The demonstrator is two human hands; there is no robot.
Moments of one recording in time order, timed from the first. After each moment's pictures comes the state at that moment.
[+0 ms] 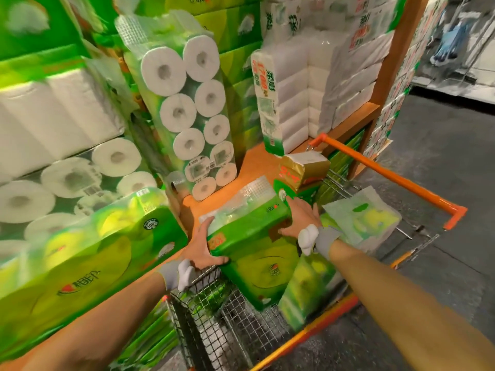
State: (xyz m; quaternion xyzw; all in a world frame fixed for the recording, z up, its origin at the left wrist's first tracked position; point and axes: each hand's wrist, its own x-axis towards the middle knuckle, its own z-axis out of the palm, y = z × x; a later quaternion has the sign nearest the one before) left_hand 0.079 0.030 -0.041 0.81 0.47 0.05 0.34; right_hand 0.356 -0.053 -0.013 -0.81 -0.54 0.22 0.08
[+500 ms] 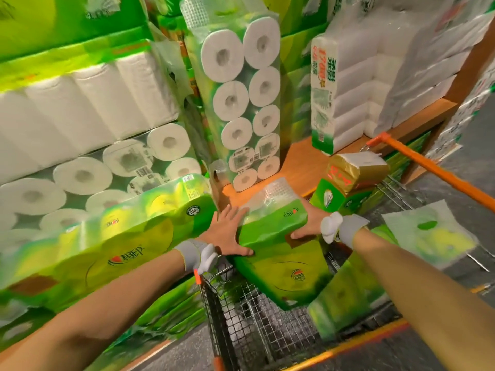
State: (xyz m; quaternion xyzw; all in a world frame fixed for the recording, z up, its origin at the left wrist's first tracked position) left_hand 0.057 0.059 -0.021 0.88 0.44 -0.08 0.16; right_hand 0.316 0.007 -0.014 -0.66 -0.61 0.42 0.14
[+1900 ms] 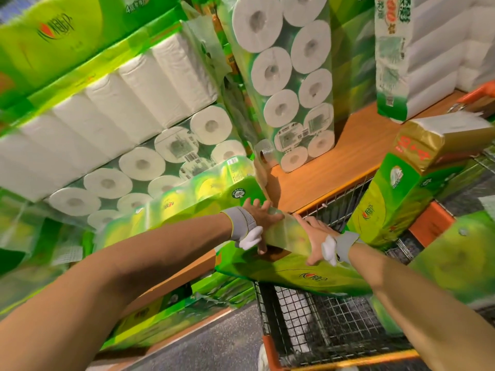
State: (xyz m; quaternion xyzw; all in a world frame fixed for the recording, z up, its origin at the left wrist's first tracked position) left_hand 0.066 0.066 0.011 0.80 0.35 -0.48 -0.07; right_hand 0.225 0.023 -0.129 -0.55 -0.76 0.36 -0.02
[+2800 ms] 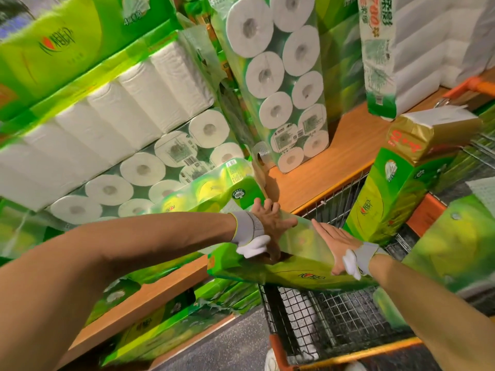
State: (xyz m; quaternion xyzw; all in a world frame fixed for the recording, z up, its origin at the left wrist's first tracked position) left_hand 0.074 0.017 0.028 0.85 0.34 -0.39 -0.10; right_hand 0.254 -0.023 -0.179 -0.59 -0.77 0.25 0.04
